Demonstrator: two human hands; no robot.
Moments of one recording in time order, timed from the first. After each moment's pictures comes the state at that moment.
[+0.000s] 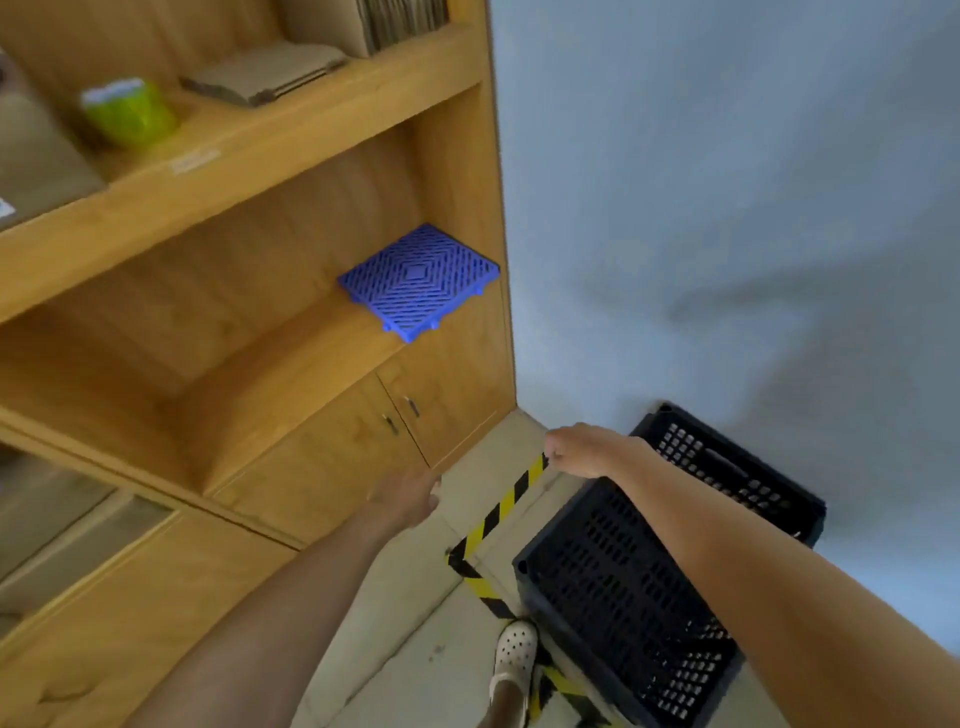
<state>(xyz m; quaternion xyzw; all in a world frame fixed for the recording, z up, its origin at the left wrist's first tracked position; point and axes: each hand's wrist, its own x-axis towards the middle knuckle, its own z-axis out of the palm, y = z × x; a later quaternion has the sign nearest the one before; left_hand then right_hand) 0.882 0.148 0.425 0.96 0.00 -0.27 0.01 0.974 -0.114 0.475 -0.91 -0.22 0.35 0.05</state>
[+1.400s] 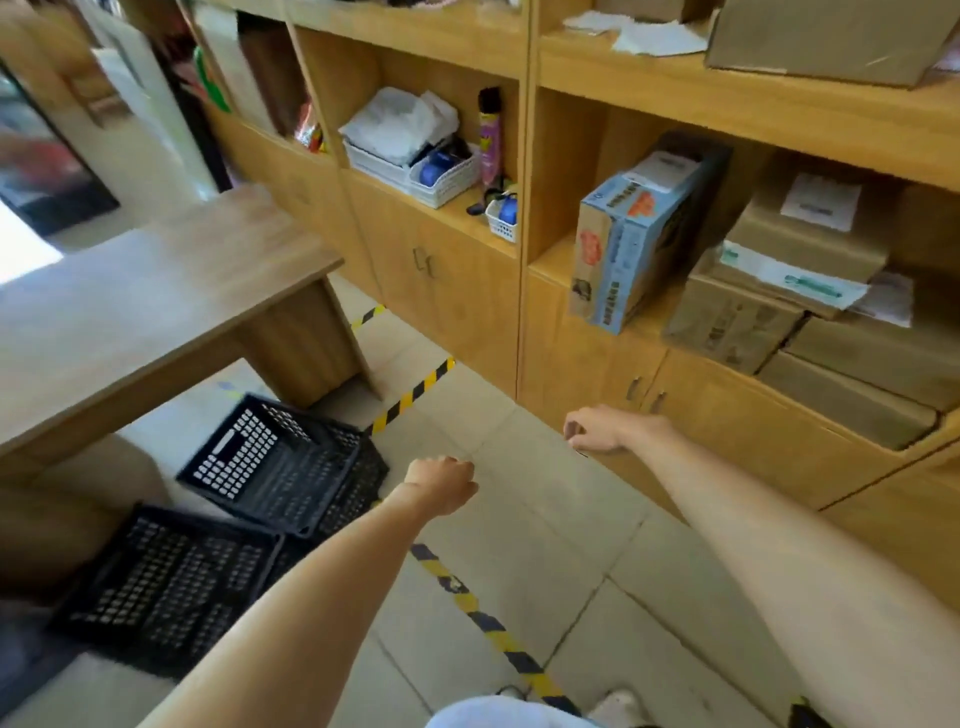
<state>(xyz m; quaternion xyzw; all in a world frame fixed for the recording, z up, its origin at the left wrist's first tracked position) 0.090 0.364 0.456 0.74 0.62 -0.21 0.17 0.328 0.456 0.496 -0.53 -0.77 0.28 -0.22</state>
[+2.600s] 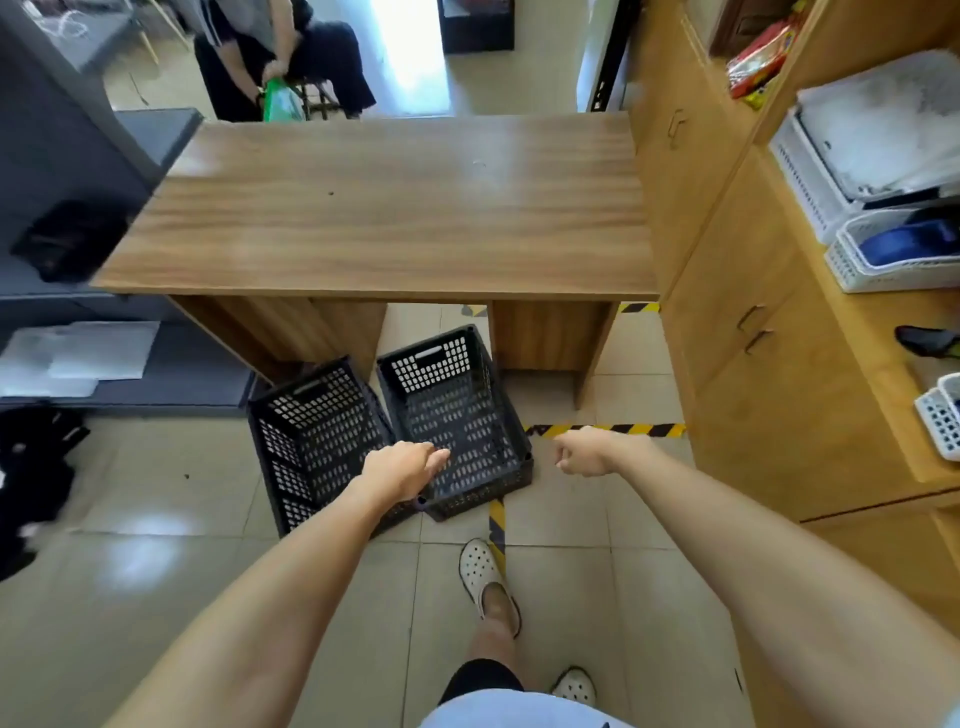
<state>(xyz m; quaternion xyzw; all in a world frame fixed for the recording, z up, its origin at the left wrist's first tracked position) -0.251 0.458 0.405 0.30 0.90 -0.06 0.30 -0.125 0.708 0.418 -0.14 -0.88 0.21 -0.42</state>
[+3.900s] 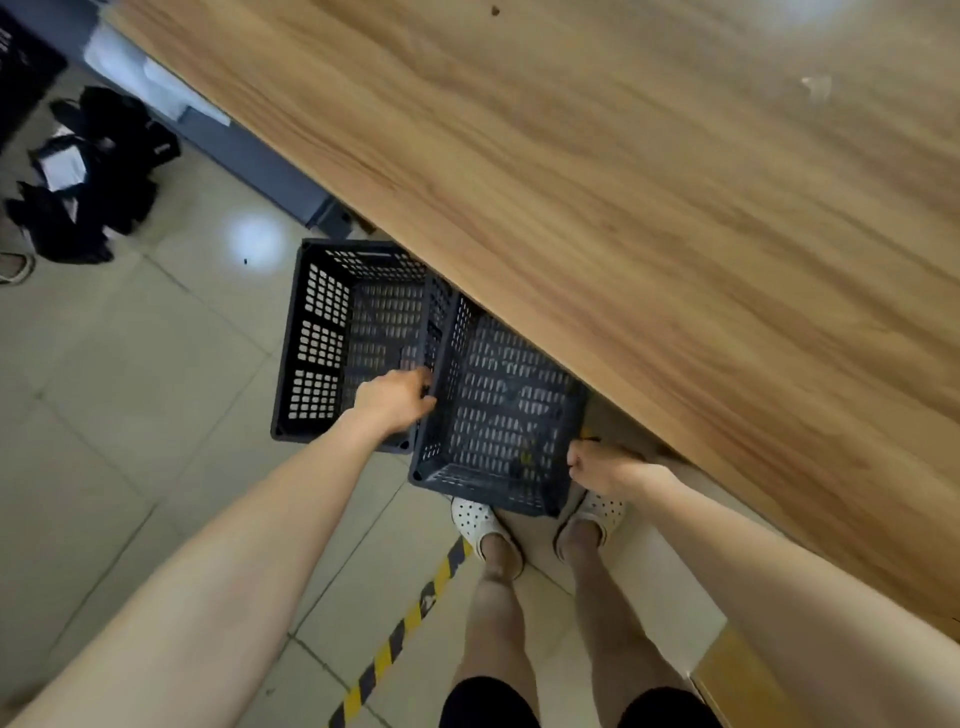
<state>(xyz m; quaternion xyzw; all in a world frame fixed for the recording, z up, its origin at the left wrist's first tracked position) -0.507 0.514 0.246 -0.03 0.91 0.03 0.41 -0.445 0.801 0.216 0.03 -0.79 0.16 -0.58</state>
